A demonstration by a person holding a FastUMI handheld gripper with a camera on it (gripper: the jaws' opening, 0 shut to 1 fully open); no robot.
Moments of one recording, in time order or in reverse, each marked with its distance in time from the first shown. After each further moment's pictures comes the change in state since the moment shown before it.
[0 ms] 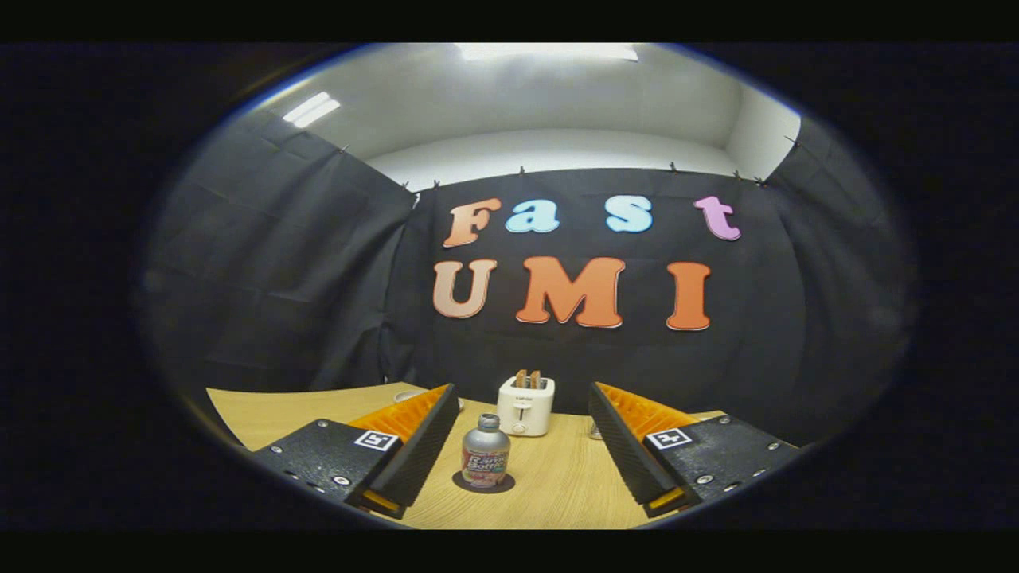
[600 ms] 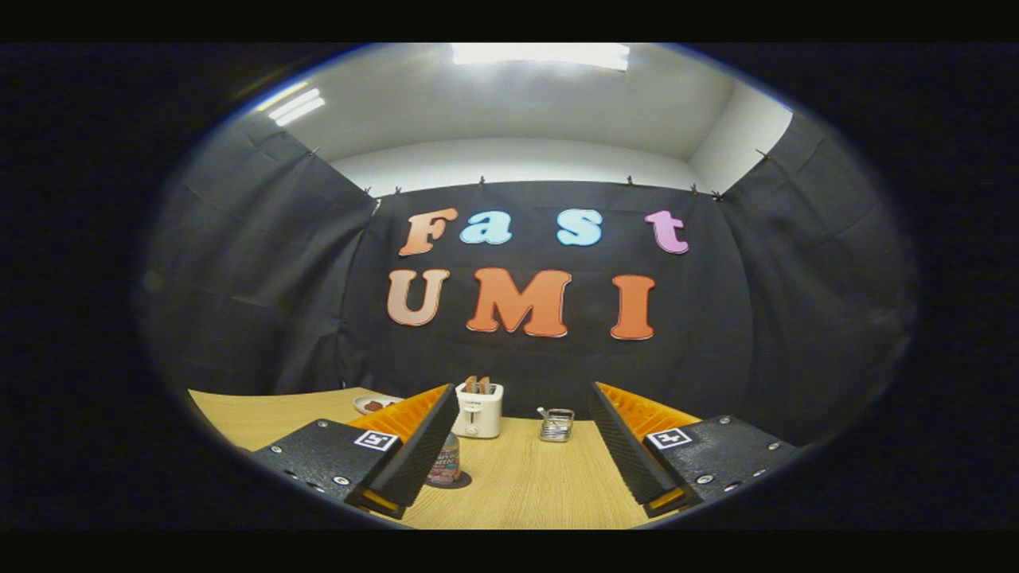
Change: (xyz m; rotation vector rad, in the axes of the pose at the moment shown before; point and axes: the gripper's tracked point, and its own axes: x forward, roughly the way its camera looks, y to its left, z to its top) arm -0.028 -0.049 0.009 -0.032 -0.034 -0.174
